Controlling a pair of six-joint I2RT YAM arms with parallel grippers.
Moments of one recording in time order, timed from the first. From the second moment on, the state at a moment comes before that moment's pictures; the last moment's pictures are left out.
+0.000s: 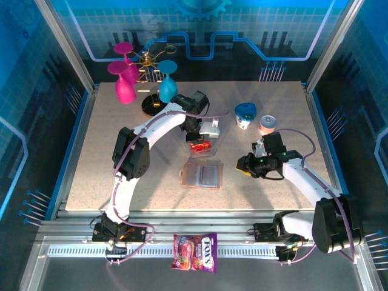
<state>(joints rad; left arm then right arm) -0.56 2.19 1.98 -1.18 0.25 0.89 0.19 1.20 0.67 -0.61 -0.56 0.60</state>
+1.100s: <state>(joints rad) -0.55 2.24 2.00 -1.17 0.18 0.84 0.19 1.23 0.67 -0.60 -0.58 0.59</state>
